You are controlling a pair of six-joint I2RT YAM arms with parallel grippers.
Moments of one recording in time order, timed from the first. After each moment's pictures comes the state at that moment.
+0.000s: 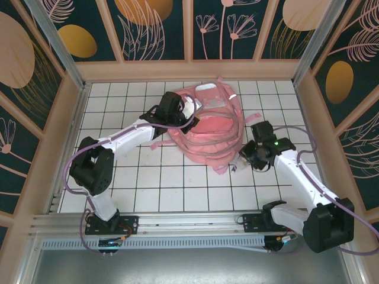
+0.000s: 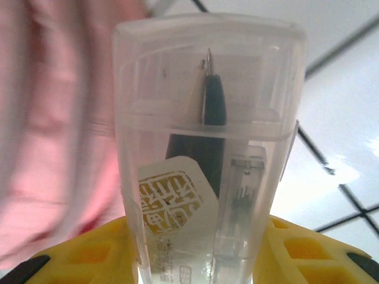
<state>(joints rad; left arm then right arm) -0.61 1.78 1.31 -0.15 0.31 0.18 0.31 1.11 0.84 -0.86 -0.07 1.01</state>
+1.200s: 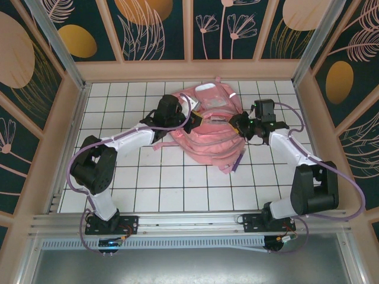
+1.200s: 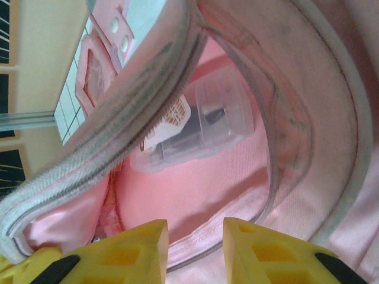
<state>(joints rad) -0.61 1.79 1.21 0.12 0.45 -0.06 0.18 1.43 0.95 -0.31 -0.44 0.90</state>
